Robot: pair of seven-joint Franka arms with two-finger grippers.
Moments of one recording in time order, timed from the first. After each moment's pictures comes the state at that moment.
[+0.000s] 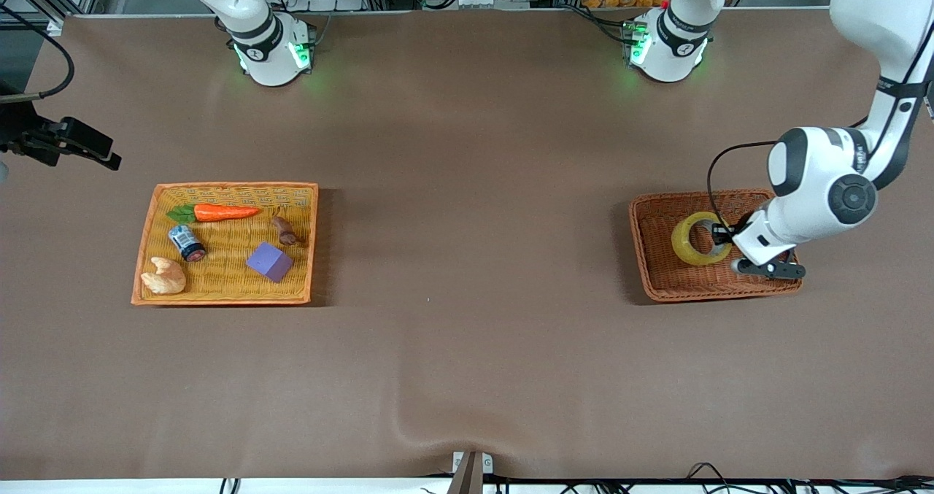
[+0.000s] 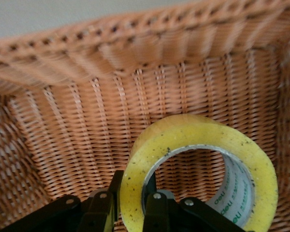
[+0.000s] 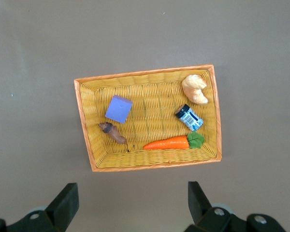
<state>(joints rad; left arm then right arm) 0.34 0.36 -0.31 -2.13 0.15 2.32 0.05 0.01 0.01 -0.04 -1.54 0.04 1.51 0.07</state>
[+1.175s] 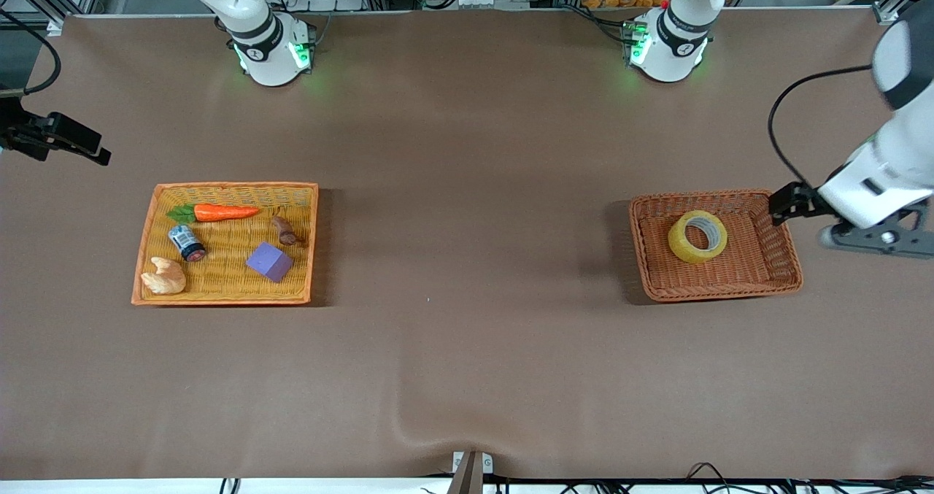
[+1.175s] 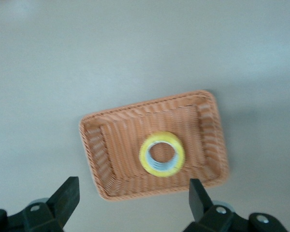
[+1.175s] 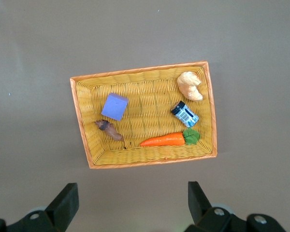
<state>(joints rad) 0.35 0.16 -0.45 -1.54 0.12 1.69 0.03 -0.01 0.01 -0.05 -1.51 0.04 1.48 0.06</state>
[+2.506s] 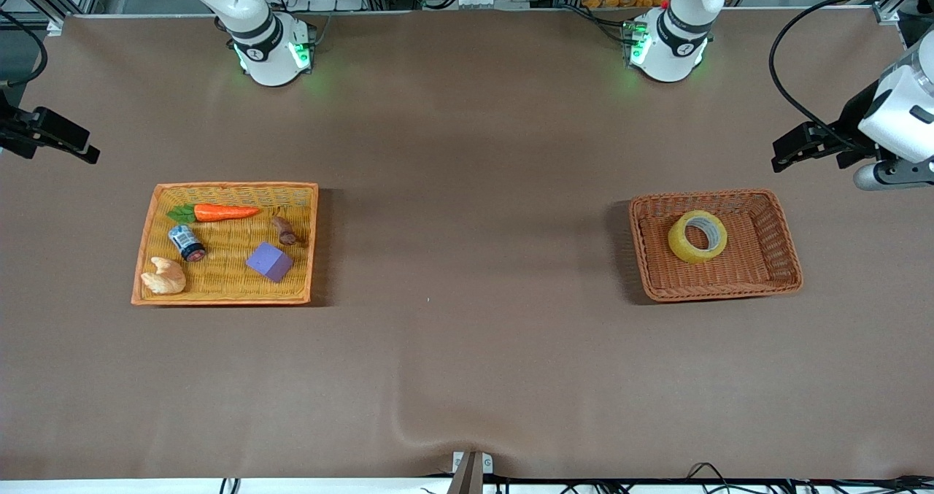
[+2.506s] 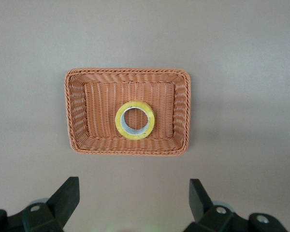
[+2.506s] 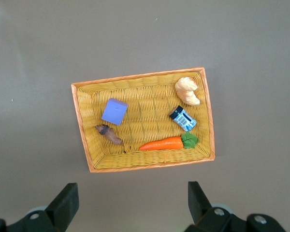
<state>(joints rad) 0.04 0.02 -0.13 -1.56 0.00 1.54 -0.15 -0.01 0.01 -0.05 -1.49 0.04 1.47 0.06</state>
